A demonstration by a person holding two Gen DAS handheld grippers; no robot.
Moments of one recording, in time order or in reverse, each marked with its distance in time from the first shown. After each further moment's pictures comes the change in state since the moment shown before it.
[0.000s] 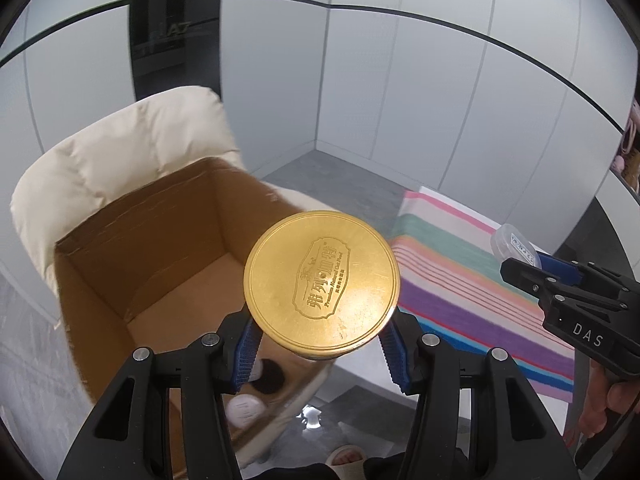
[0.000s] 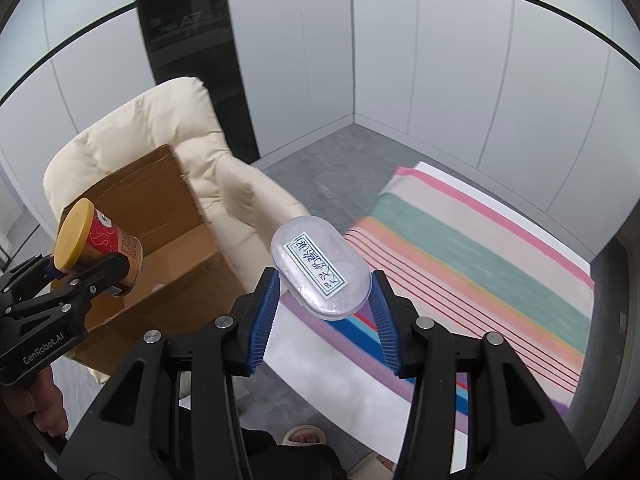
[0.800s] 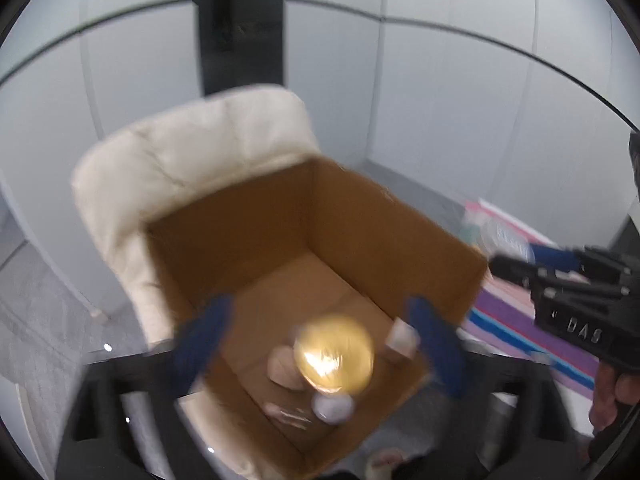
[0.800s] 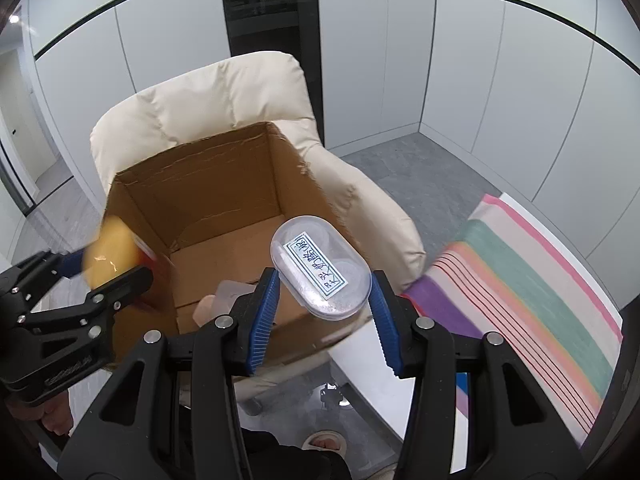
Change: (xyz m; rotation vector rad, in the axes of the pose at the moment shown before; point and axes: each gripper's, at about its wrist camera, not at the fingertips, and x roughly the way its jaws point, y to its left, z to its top) left arm -0.035 0.095 -0.021 -0.066 -0.088 0.192; right arm 0.023 0.119 0.011 -0.171 0.019 0.130
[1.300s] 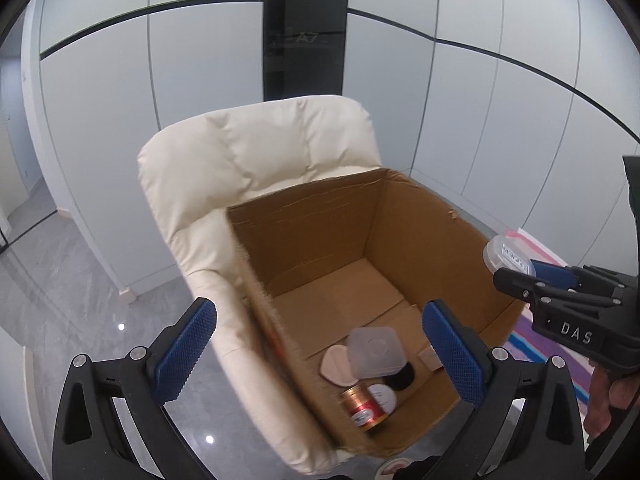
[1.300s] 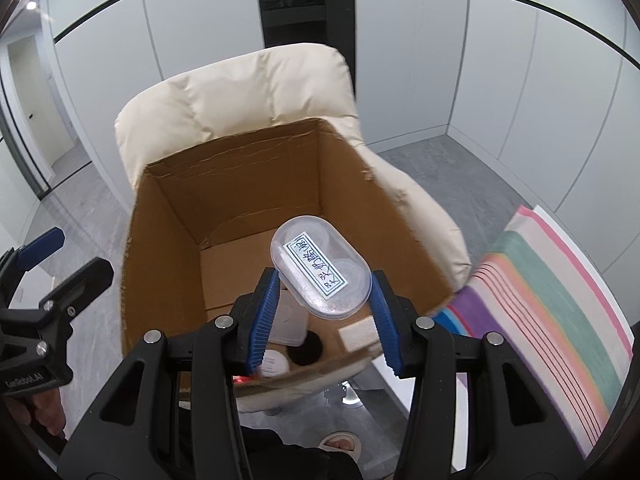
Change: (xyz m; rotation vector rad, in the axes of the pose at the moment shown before) left arm -0.017 0.060 -0.013 -0.108 0.011 0.074; right arm 0.021 0.055 0.013 -0.053 0.025 0.073
